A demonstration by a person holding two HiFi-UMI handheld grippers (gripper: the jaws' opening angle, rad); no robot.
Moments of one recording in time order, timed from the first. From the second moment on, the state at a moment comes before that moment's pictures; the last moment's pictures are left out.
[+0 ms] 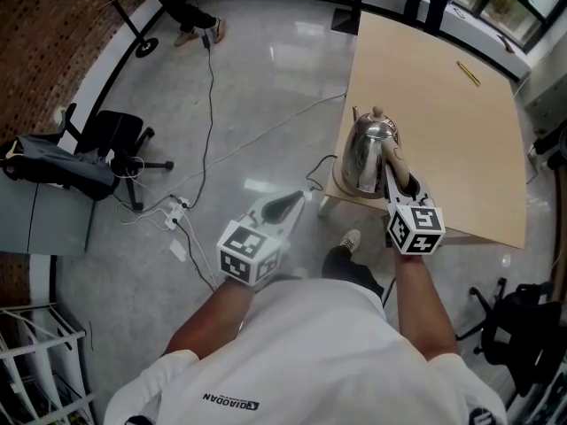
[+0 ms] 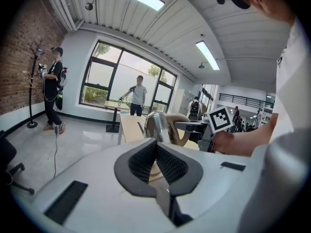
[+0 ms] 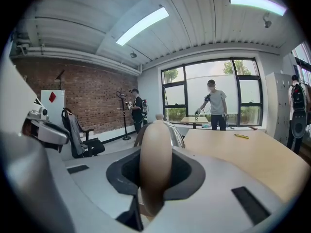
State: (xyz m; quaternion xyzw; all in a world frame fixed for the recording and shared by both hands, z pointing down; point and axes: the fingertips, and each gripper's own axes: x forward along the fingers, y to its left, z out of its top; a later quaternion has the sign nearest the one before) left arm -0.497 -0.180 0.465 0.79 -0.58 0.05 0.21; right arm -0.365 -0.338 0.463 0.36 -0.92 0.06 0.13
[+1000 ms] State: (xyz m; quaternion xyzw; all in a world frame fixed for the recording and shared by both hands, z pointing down) left arm -0.396 -0.131 0.432 0.81 -0.55 0.01 0.19; right arm -0.227 -0.203 0.403 0.35 -0.93 0.09 0.10
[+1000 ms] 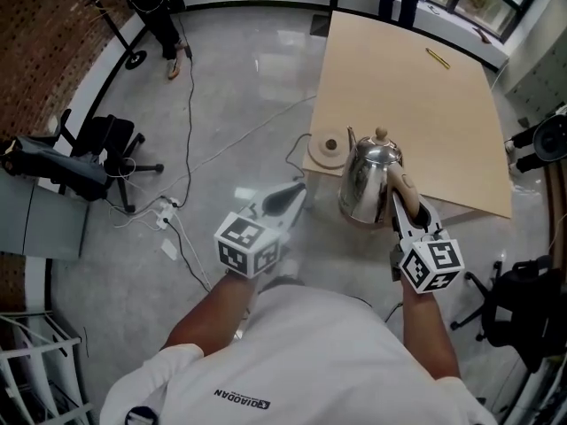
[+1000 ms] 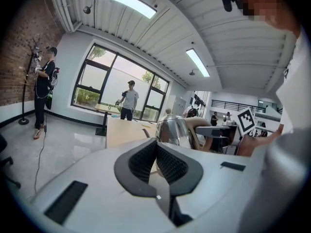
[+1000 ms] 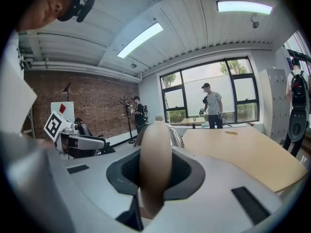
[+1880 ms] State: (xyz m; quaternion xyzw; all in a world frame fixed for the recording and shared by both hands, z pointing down) left arm -0.217 -0.031 0.428 0.79 -0.58 0.03 0.20; right arm -0.060 -0.099 0.416 0.29 -0.95 0.12 0.07
